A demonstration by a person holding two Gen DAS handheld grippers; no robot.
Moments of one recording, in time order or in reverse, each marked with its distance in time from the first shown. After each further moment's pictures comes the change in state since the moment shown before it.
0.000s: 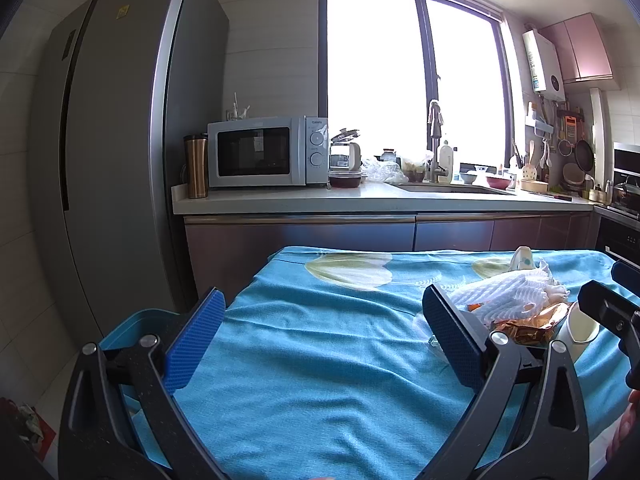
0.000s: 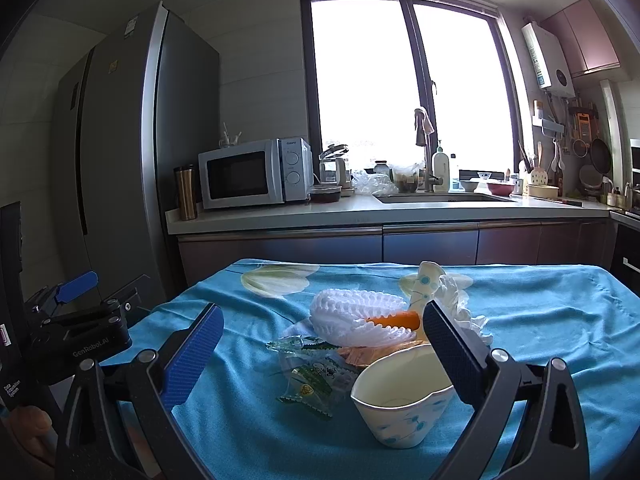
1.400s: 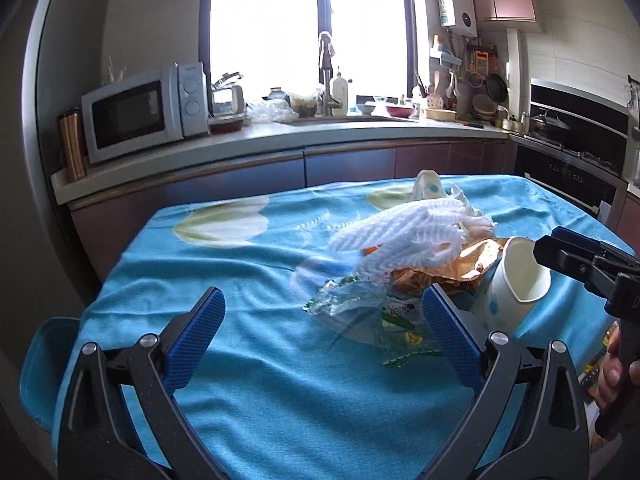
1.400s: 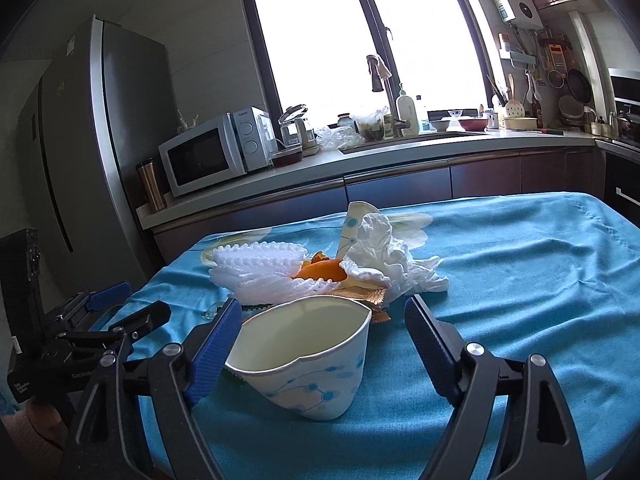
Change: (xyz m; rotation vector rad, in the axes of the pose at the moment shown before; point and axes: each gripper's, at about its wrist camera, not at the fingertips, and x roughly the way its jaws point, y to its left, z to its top) left arm 0.070 -0.089 -0.019 0.155 0.257 -0.390; right arm 0.014 -0.088 -0.025 0.178 0.147 -0.013
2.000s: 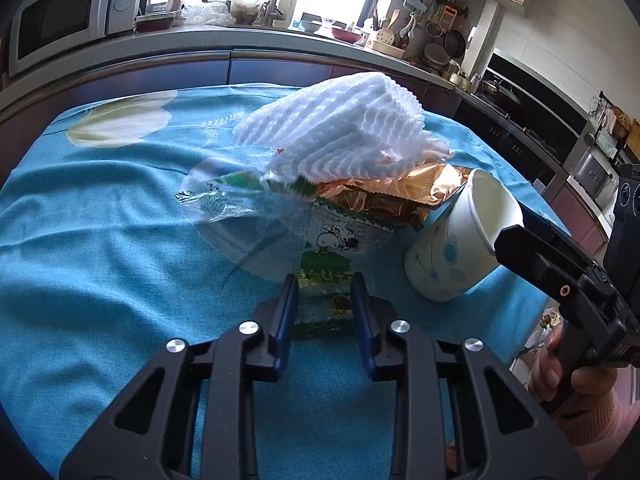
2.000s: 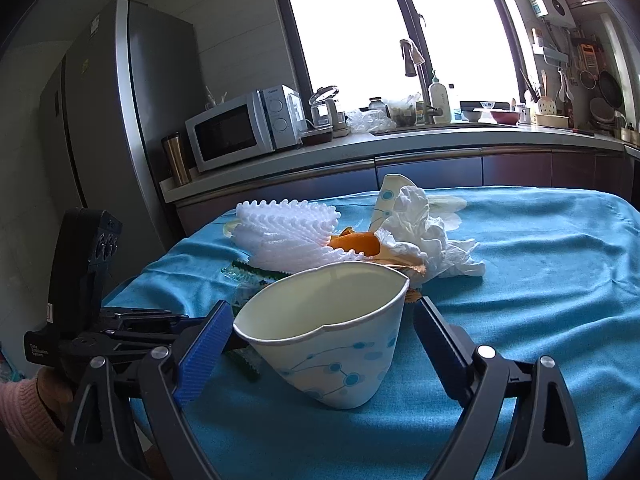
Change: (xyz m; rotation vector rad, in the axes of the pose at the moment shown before) left arm 0.070 -0.011 -0.024 -0.109 0.289 -0.323; right arm 0.017 0.010 -0.013 -0.065 0.060 0.093
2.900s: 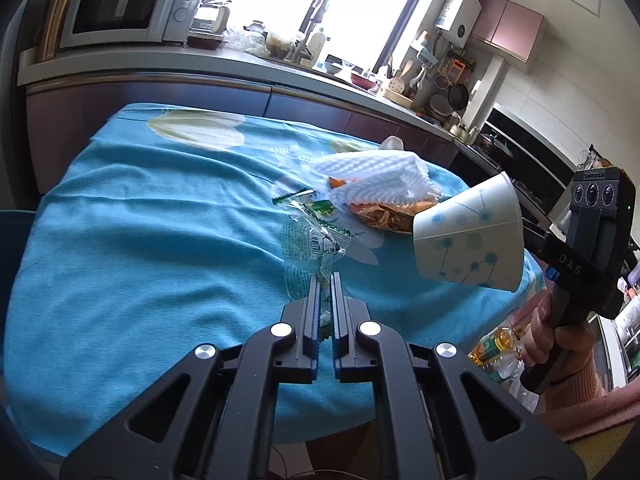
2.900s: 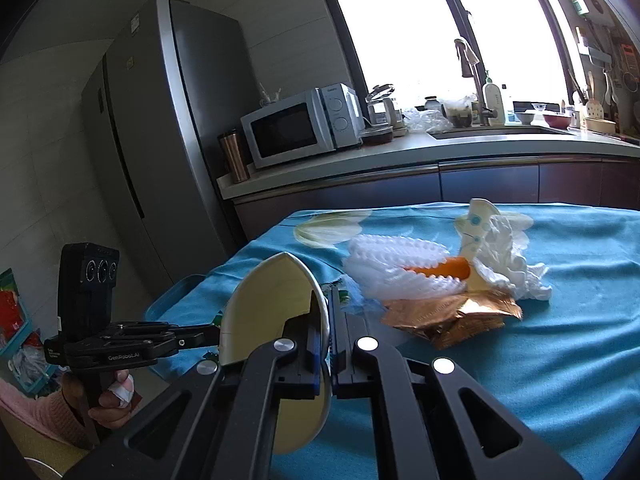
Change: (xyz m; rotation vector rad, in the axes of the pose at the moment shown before) left arm -0.122 0.065 -0.041 -0.127 -0.161 -0.027; right arm -0.011 0.056 0.029 -0.040 0.029 0.202
